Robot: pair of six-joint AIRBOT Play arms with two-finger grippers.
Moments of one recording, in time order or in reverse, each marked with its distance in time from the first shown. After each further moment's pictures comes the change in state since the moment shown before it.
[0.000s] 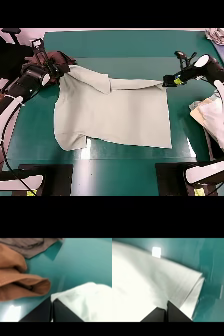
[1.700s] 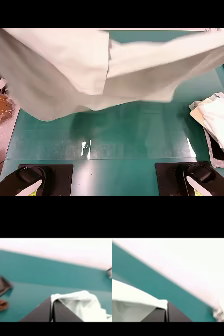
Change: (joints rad) left arm -0.320 0.536 0.895 -0.185 -0.835 0.232; right arm 0.510 1.032 0.277 -0.589 0.072 0.003
